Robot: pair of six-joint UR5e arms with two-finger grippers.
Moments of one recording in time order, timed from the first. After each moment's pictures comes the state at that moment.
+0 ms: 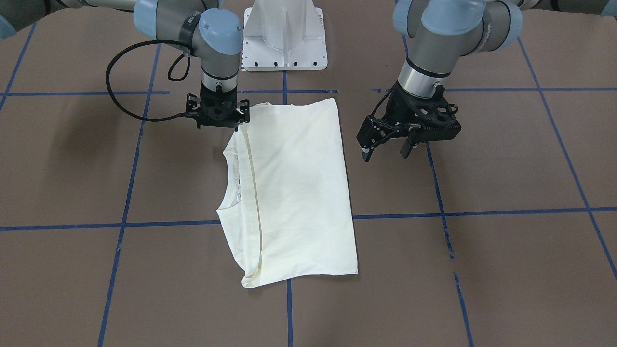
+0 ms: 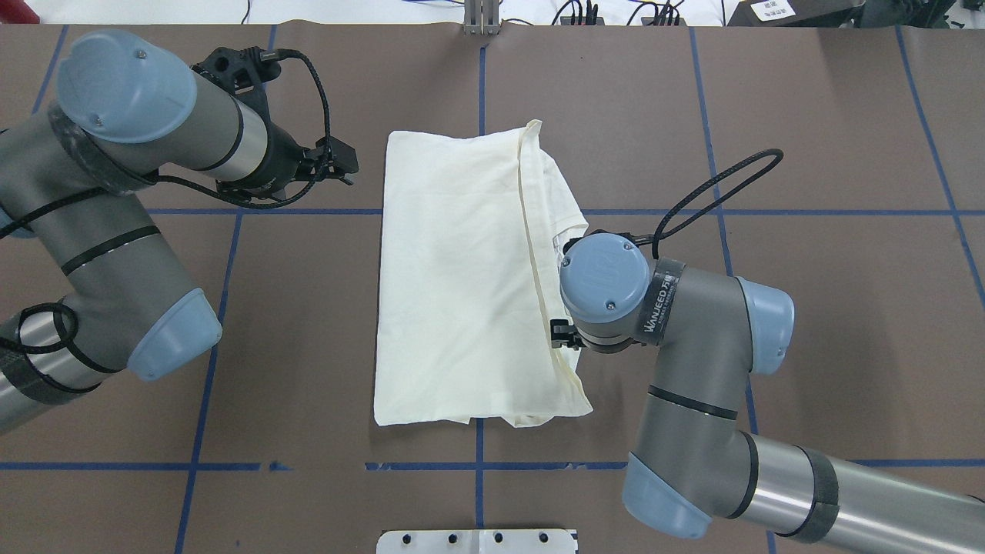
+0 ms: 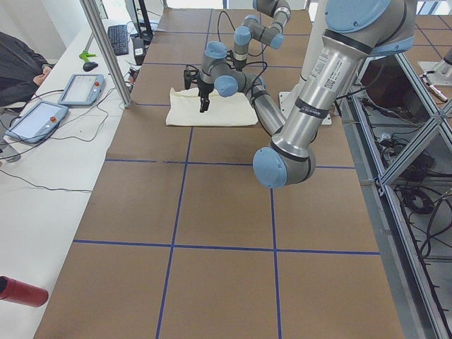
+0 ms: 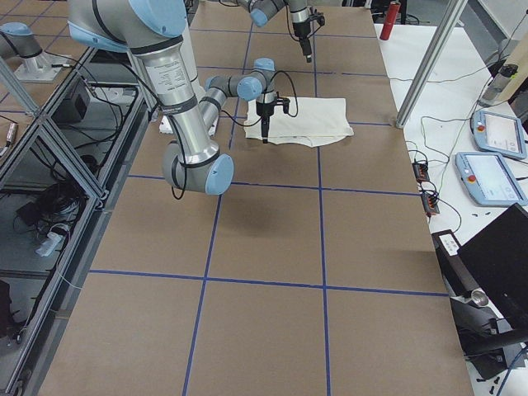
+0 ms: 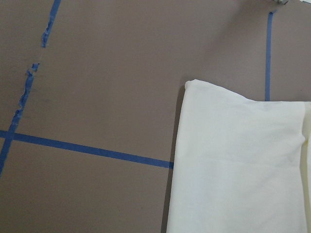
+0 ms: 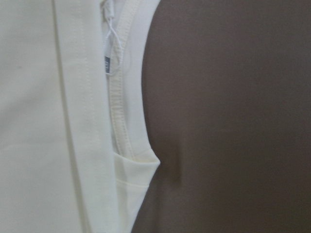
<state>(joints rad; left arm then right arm) -0.76 -2.08 -1.86 -1.72 -1.89 -1.30 0.42 -0.99 1.84 -1.86 1.74 1.18</state>
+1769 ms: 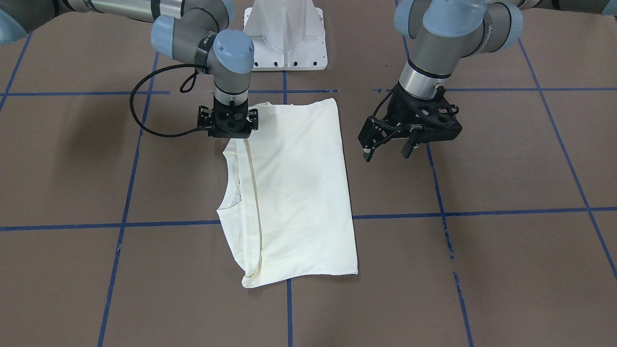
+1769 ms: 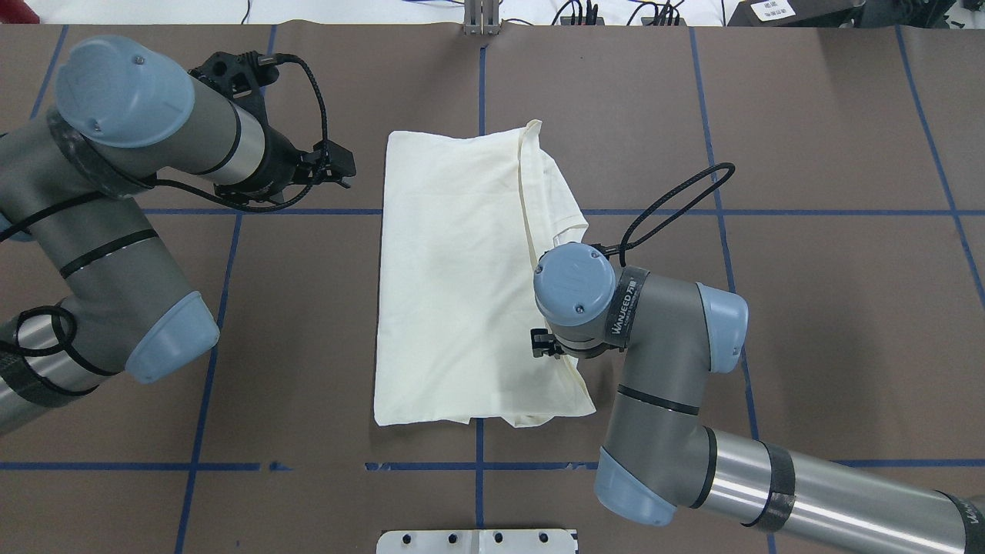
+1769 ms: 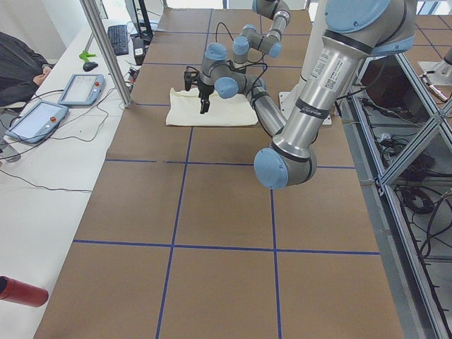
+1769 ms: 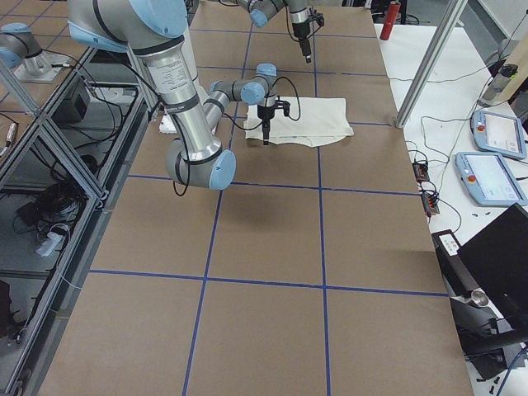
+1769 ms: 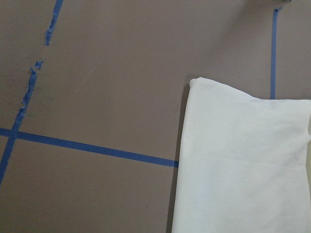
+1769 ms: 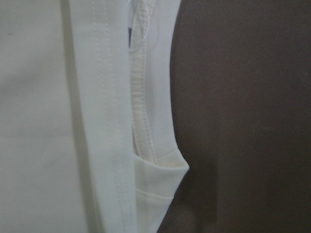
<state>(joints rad) -0.76 -2.07 -1.87 -1.72 -1.89 -1.30 0.41 -0.99 1.71 -1.78 1.77 1.16</state>
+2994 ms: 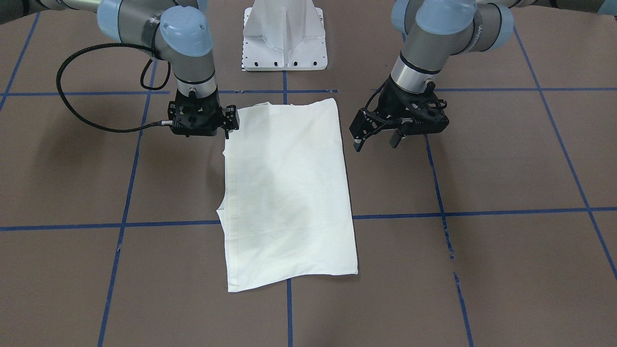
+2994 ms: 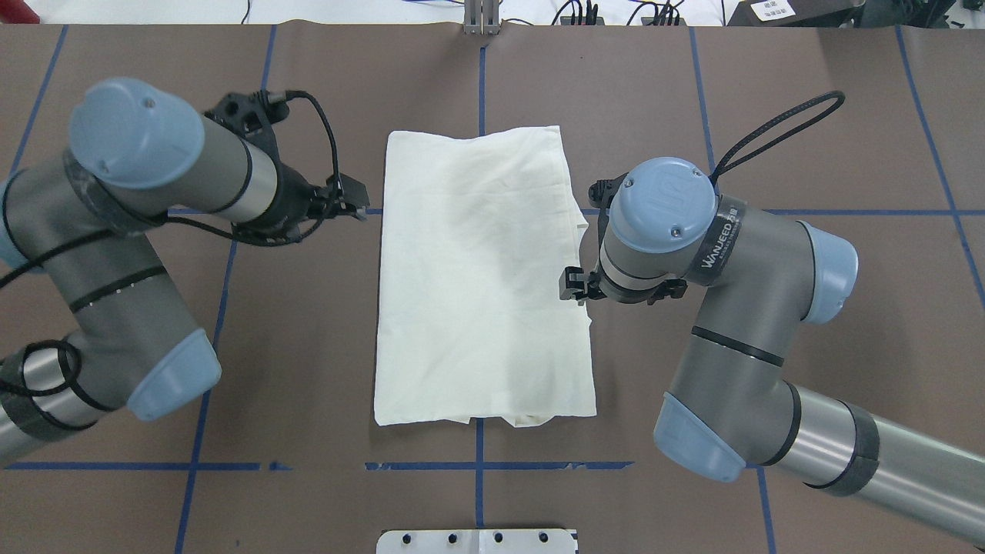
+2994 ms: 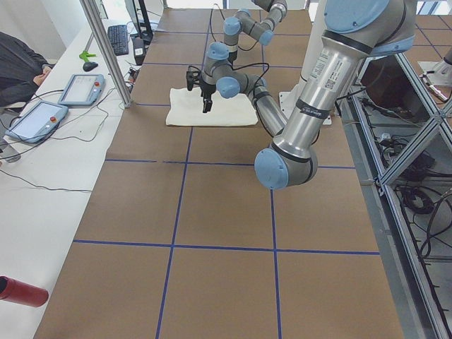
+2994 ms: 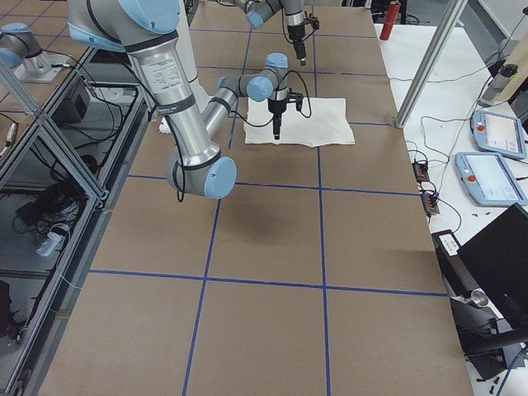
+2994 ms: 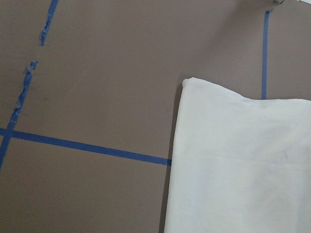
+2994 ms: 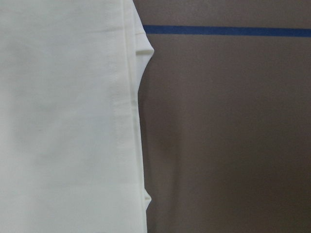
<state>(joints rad) -0.67 -2.02 -1.88 -1.82 -1.92 -1.47 0.54 -1.05 1.90 -1.77 1.84 1.17</state>
